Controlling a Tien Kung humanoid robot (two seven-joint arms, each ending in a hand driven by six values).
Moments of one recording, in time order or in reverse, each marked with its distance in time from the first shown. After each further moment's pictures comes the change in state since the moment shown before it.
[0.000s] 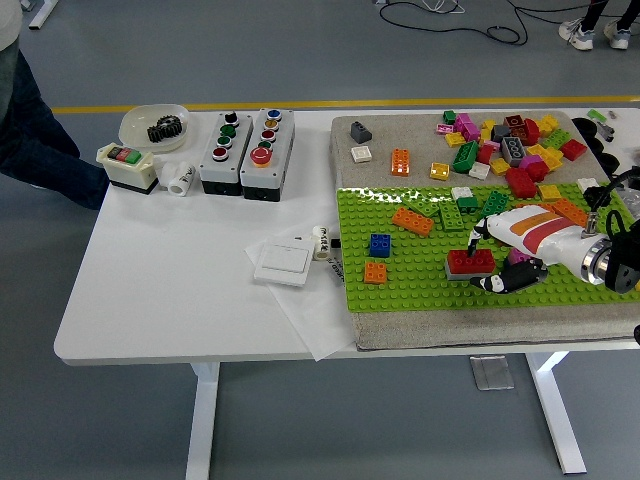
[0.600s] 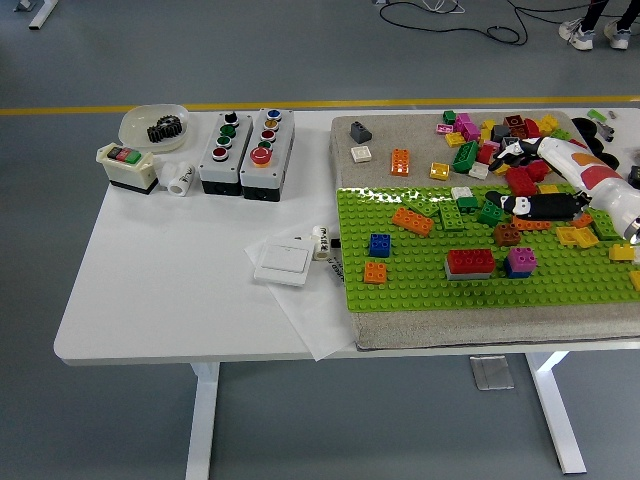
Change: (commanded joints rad) left arm 0.007 -0.003 -0.015 0.003 0.028 -0.006 0.001; right arm -0.066 0.016 0.212 -0.088 0.476 -0.191 0.130
